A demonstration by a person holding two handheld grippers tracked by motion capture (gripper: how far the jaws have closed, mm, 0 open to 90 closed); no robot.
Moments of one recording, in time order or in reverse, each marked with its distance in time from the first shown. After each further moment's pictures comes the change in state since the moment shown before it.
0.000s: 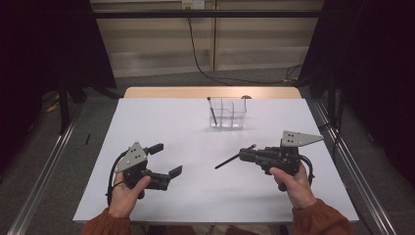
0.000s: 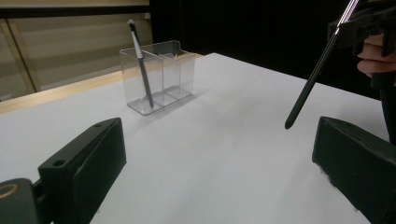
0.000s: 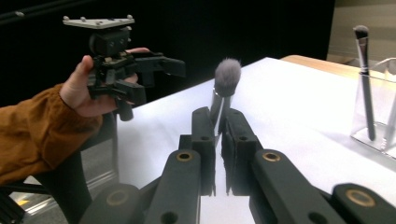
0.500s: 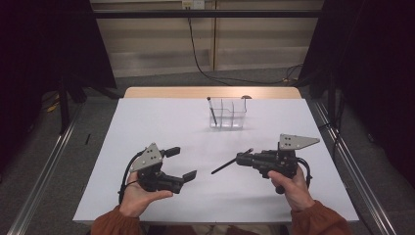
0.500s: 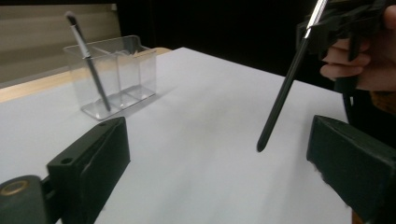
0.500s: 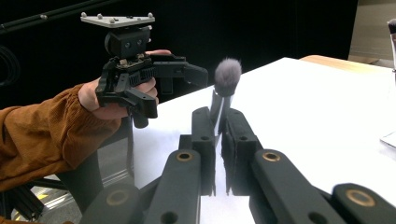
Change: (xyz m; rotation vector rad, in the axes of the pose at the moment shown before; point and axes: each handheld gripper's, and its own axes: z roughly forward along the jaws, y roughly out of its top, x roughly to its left) left arm -0.020 0.006 0.026 0.033 -0.112 0.000; right arm 0.004 -0.006 0.005 -0.009 0.067 0.003
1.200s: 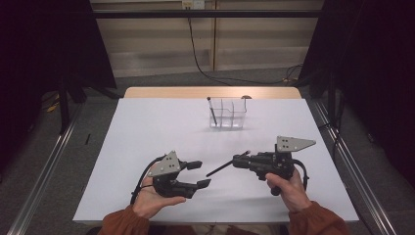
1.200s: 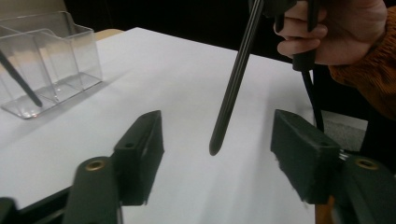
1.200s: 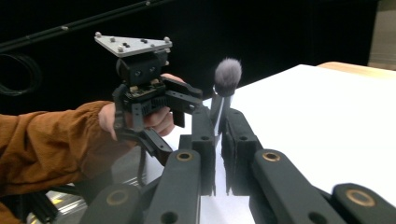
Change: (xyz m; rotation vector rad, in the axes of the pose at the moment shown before) left arm -0.021 -0.008 0.028 0.071 -0.155 0.039; right arm 0.001 -0.006 0.007 -0.041 0.058 0.008
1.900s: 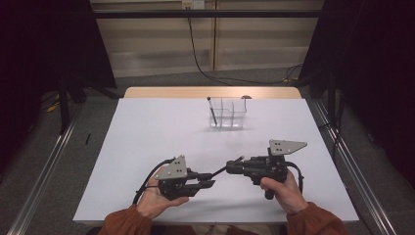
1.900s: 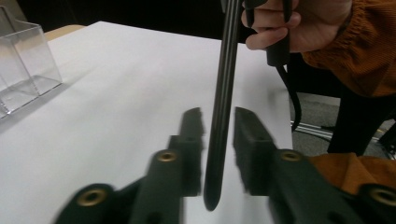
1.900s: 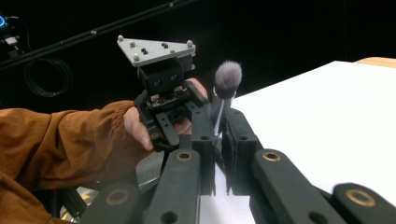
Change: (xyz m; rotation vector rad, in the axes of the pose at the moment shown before) left arm -0.006 -0.003 0.014 0.049 -0.120 0.078; right arm 0.003 -0.008 0.014 -0.008 0.109 0.033
